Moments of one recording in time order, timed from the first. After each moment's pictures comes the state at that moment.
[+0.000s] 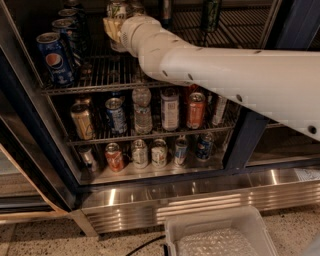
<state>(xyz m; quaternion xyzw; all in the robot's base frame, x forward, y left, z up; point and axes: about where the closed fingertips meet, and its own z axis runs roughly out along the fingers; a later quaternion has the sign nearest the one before) 0.740 0.085 1.014 -0.17 0.69 0.17 0.69</state>
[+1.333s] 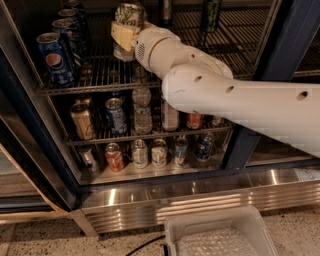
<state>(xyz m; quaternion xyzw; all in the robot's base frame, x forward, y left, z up) 0.676 0.054 1.020 -0.12 0.66 0.27 0.69</state>
